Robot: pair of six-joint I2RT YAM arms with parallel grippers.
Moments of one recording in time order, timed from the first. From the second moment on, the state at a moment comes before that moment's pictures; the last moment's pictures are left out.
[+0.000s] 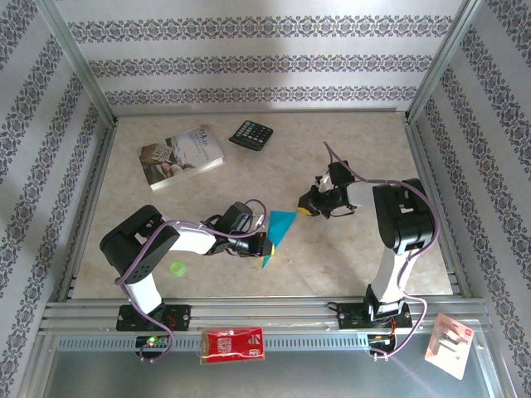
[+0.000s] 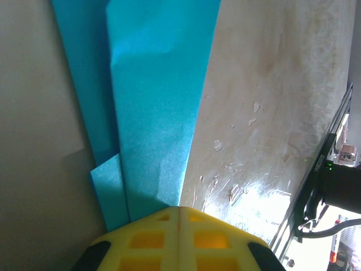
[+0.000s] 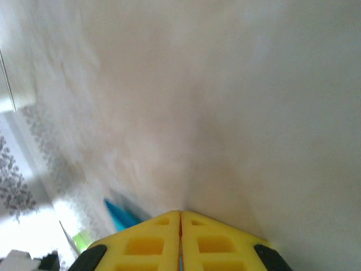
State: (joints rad) left arm -0.73 1.75 0.66 0.22 0.58 -0.76; right arm 0.17 1.88 0.93 -0.19 -0.72 0.69
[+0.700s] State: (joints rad) left arm -0.41 1.29 0.59 -0.02 0.40 -0.82; right arm 0.75 1.45 0.82 -0.39 -0.01 0.74
